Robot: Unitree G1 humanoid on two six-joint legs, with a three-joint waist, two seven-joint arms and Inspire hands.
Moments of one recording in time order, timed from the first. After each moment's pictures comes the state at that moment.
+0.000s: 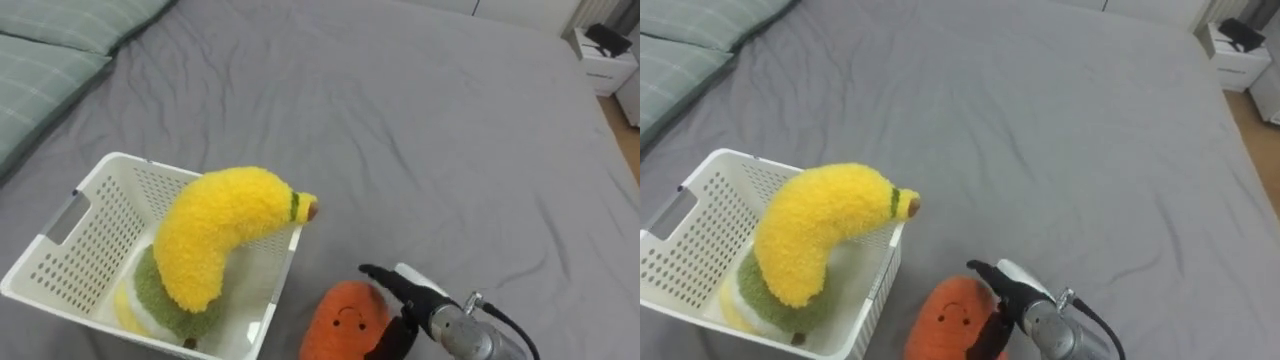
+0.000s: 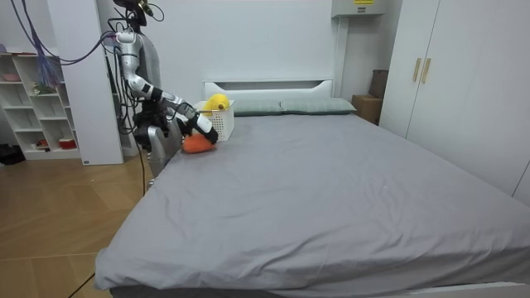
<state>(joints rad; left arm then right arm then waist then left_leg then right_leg) 0.18 0.15 0.07 0.94 0.23 0.11 0.35 0.02 -0.26 0.36 0.38 -0.53 0.18 0.36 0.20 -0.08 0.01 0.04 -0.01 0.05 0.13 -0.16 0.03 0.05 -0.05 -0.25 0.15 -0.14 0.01</state>
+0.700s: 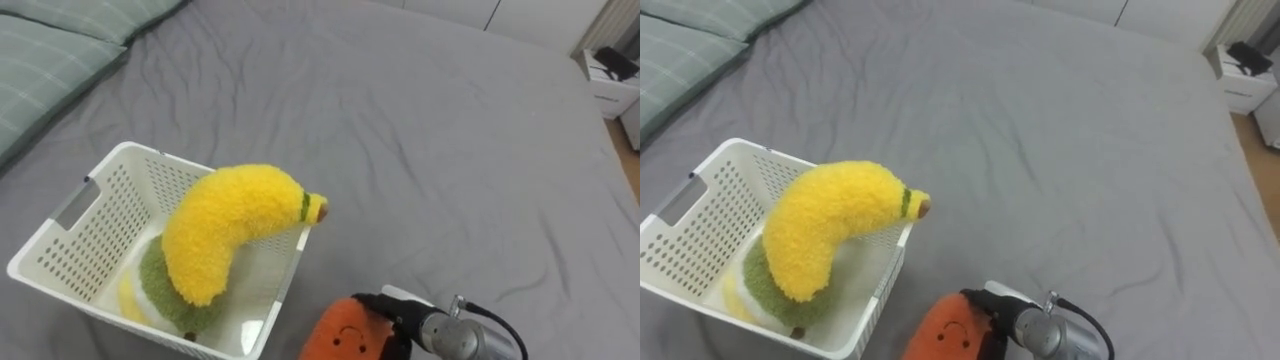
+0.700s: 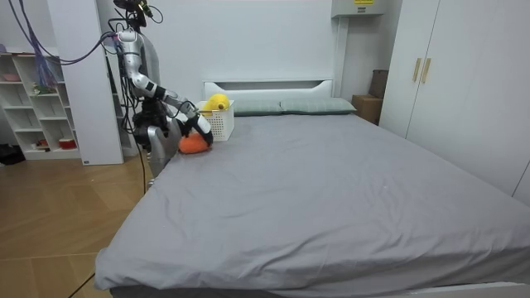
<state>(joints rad) 0.18 0.16 0.07 0.93 0.23 0.11 0.35 -0.02 -0.23 0.37 0.42 -0.63 0.22 0.46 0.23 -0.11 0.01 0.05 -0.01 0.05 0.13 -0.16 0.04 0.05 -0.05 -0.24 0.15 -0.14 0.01</state>
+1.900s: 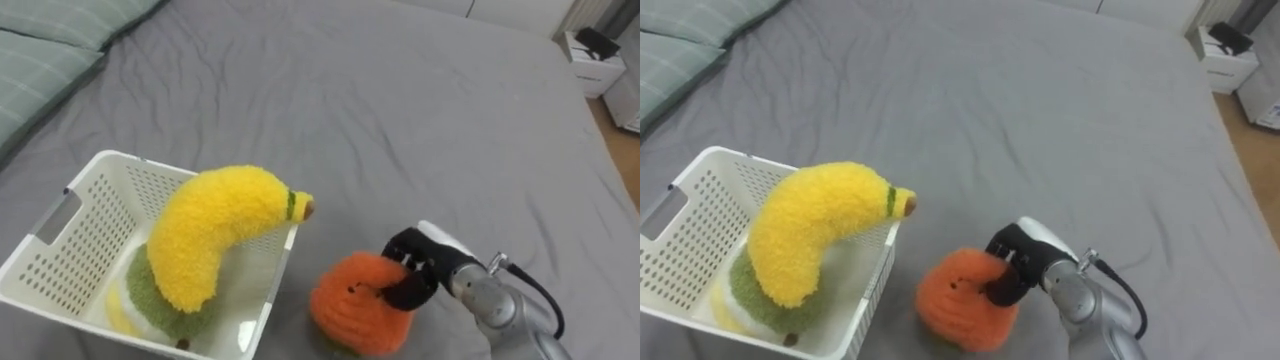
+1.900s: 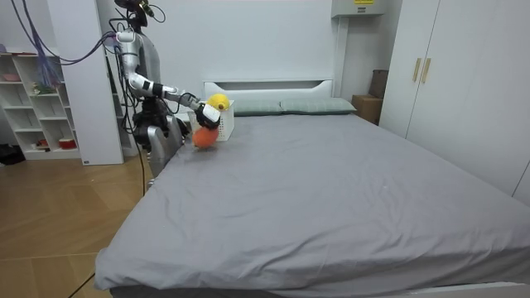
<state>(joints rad) 0.22 0.17 0.13 0.92 0.24 0.10 0.34 -0.03 -0.28 0.14 0.17 -0.60 0.18 0.33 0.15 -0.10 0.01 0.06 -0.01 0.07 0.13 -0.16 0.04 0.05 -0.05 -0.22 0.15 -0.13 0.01</state>
